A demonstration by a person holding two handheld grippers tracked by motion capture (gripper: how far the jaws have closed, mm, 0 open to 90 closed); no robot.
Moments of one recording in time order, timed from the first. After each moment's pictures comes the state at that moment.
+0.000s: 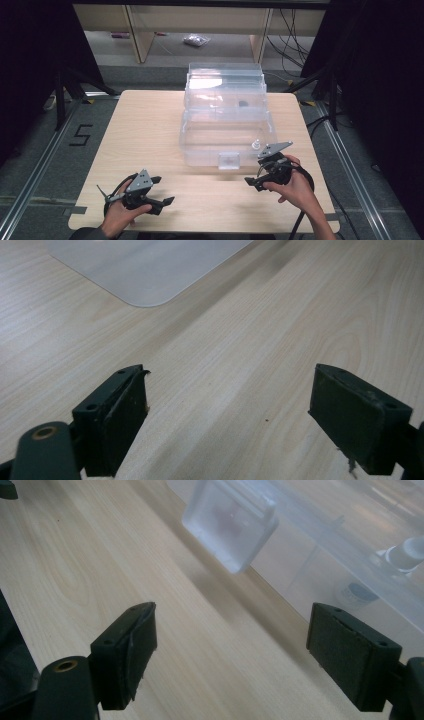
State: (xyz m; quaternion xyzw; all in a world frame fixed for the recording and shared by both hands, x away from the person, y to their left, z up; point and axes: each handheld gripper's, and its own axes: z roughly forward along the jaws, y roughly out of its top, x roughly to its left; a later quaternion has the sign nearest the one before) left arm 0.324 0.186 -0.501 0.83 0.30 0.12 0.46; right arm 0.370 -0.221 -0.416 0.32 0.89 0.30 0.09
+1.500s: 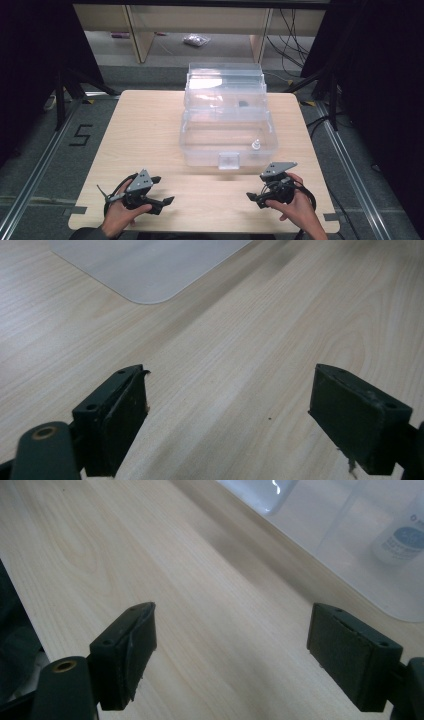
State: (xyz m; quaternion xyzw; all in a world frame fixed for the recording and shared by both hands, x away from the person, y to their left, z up) left arm 0.325 0.186 -0.503 0.83 0.30 0.12 0.46; right arm 0.337 -0.233 -0.454 0.32 0.88 0.33 0.10
